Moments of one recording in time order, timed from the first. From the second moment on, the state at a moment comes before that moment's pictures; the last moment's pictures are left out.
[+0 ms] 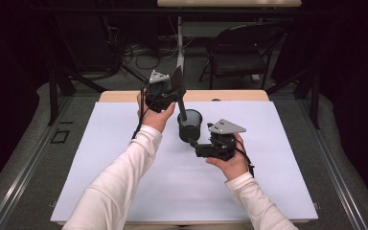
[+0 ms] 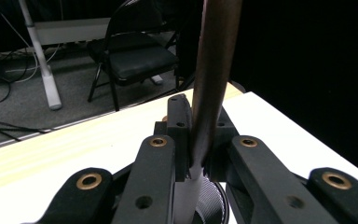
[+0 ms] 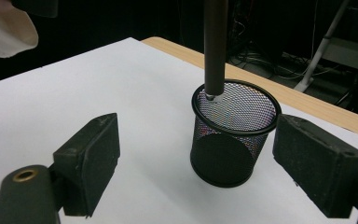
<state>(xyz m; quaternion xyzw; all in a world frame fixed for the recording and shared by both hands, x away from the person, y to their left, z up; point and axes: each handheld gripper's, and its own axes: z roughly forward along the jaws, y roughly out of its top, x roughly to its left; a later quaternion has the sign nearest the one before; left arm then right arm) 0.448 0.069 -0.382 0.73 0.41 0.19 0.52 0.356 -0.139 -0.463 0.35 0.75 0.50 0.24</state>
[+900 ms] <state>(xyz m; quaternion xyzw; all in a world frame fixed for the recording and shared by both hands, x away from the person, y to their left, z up) 0.461 0.053 -0.405 0.74 0.42 0.19 0.49 0.356 -0.141 -0.463 0.35 0.75 0.50 0.24</state>
